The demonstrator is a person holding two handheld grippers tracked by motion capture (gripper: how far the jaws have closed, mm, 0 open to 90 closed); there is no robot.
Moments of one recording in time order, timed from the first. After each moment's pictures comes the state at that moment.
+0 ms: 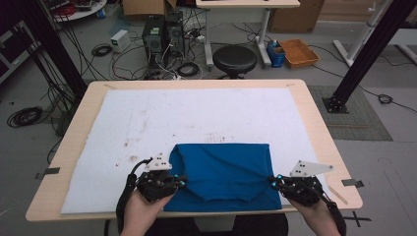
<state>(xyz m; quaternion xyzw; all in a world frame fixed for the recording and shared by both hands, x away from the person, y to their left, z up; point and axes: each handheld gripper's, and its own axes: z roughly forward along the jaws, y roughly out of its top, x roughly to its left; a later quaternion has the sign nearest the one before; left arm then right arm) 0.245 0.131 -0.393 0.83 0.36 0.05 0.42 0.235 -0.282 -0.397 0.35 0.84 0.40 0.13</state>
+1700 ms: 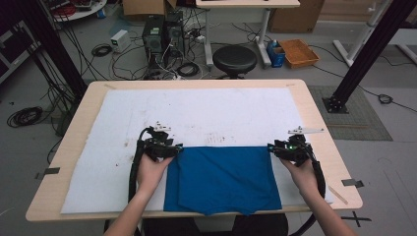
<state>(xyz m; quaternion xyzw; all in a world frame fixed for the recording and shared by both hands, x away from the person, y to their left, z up) 0.371 0.143 -0.430 0.79 0.47 0.14 0.37 0.356 -0.301 -0.425 0.49 0.76 0.40 0.14</state>
